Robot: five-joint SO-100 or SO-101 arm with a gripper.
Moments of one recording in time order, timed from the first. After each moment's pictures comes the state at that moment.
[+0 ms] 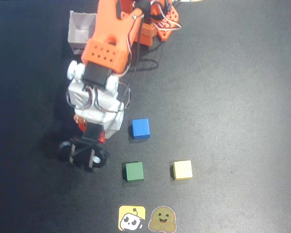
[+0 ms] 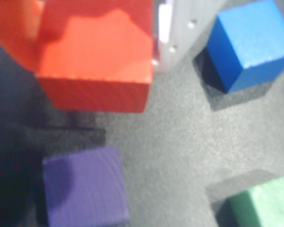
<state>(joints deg) 14.9 89.3 97.1 68.3 81.7</state>
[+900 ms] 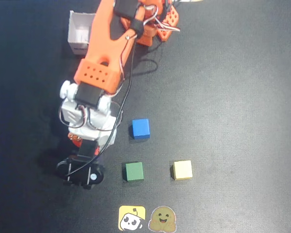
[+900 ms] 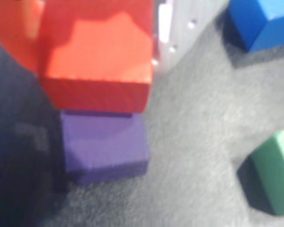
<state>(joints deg) 15.7 75.2 83.7 69.3 80.0</state>
